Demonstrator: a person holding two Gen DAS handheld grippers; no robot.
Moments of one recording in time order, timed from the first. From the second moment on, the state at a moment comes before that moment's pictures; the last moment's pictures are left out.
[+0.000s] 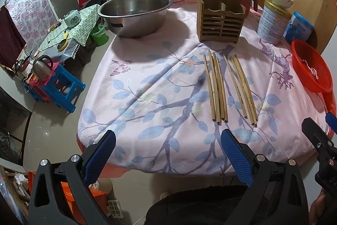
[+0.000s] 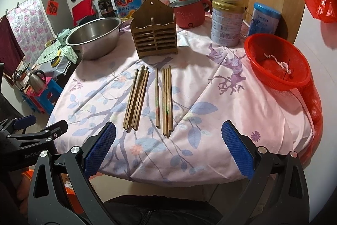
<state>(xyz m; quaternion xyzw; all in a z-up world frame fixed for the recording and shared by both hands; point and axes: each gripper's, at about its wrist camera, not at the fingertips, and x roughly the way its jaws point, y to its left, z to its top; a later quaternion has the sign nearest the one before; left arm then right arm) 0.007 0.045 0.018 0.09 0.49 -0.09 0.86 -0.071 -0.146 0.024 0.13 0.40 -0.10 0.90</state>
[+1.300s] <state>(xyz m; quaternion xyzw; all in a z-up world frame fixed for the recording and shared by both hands) 0.013 0.042 0.008 0.08 0.50 -0.08 0.86 -0.062 -0.149 0.020 0.13 0.41 -0.09 0.90</state>
